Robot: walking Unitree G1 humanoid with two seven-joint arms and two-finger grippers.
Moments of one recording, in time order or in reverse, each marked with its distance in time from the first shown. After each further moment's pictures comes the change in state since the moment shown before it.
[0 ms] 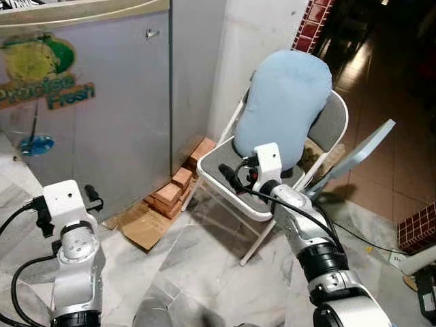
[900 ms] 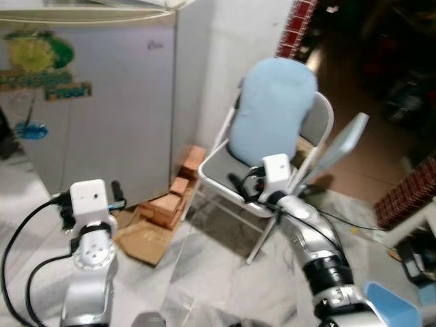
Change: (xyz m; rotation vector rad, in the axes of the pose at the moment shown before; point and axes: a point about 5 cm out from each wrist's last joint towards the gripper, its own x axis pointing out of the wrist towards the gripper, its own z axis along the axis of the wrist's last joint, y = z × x) left arm -0.014 -0.020 0.009 0.046 -0.098 -0.159; right arm -0.008 0.001 -0.011 0.009 0.016 -0.021
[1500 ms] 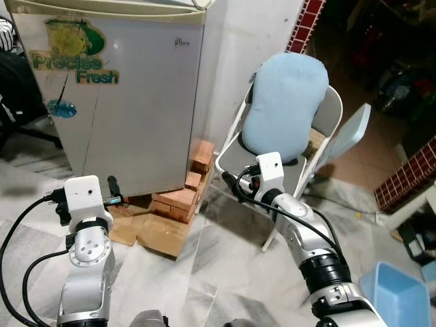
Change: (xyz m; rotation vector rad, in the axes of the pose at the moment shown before) left arm -0.003 -0.014 0.000 -0.056 0.009 -0.058; right arm -0.007 -0.015 -0.009 -0.018 0.045 -0.042
